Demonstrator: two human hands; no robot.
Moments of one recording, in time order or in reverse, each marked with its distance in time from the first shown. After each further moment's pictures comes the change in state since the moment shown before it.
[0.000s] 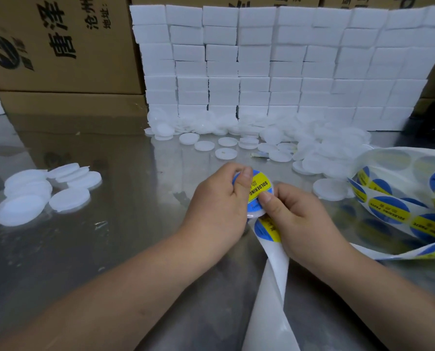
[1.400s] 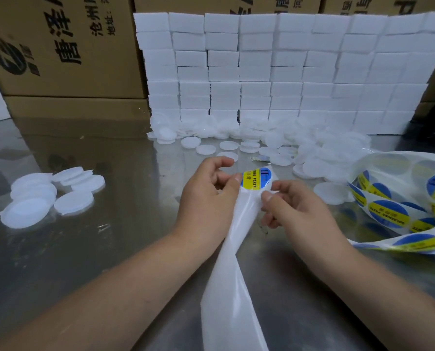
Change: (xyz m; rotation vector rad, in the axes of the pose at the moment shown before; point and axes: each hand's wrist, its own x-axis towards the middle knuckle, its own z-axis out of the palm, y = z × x) left_hand 0.007 -0.015 -0.001 -0.210 0.135 -0.067; right_hand 0.003 0.002 -0.002 0.205 0.081 0.130
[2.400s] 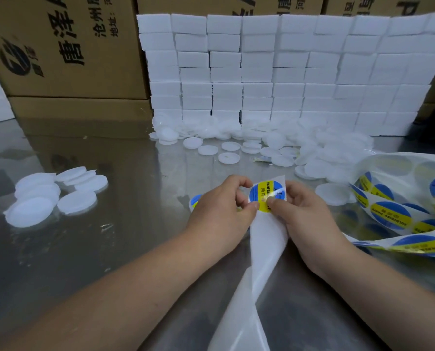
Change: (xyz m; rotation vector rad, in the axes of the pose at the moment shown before) left_hand -0.003 -0.009 0.002 0.419 -0.261 -0.007; right_hand 0.008 0.007 -0.001 0.173 0.013 0.140
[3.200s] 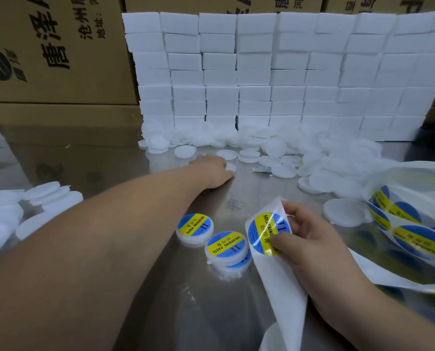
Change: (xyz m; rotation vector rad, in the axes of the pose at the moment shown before) left_hand 0.195 -0.088 0.020 0.856 -0.321 -0.129; right_hand 0.009 0.014 -0.005 -0.009 -0.061 0.012
